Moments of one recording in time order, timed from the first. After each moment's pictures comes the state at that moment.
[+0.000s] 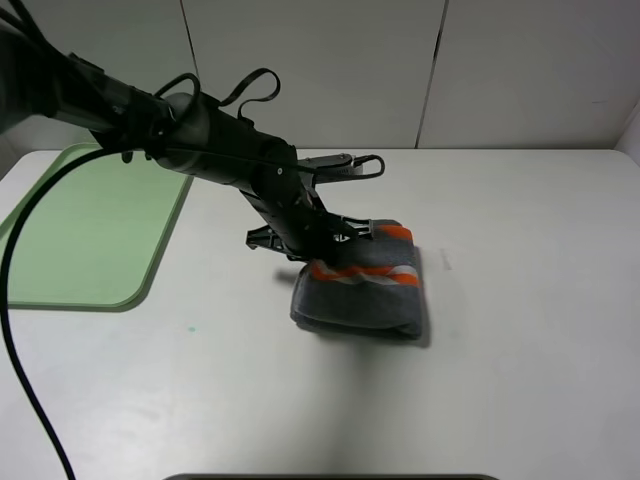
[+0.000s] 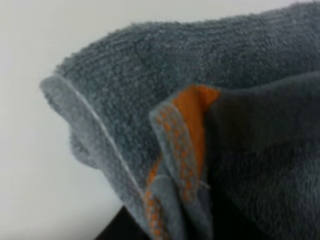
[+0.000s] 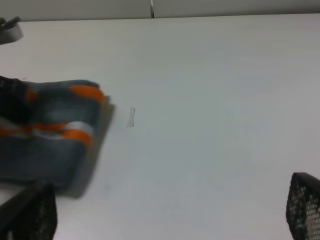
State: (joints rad) left arm -0.68 2.19 -1.35 -0.07 0.28 -0.48; right arm 0.11 -0.01 -0.49 0.03 1.02 0.02
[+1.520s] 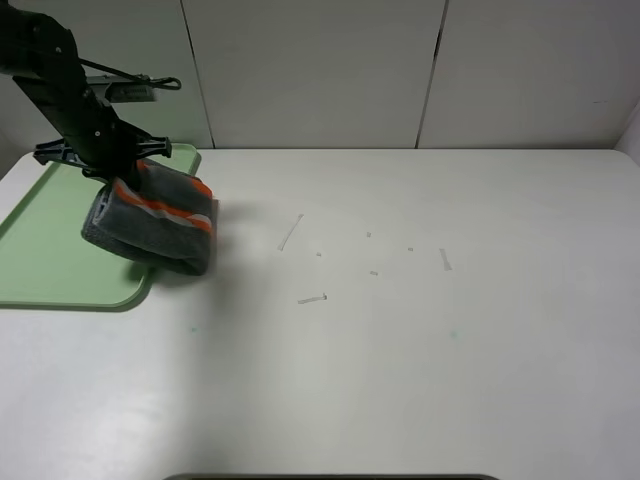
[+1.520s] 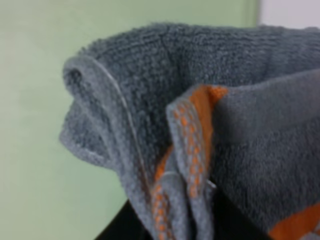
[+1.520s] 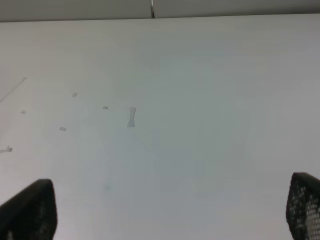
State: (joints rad) left arm -0.09 1.98 -1.34 0.16 0.56 -0.27; right arm 0.11 -0.01 -0.49 0.03 1.02 0.02
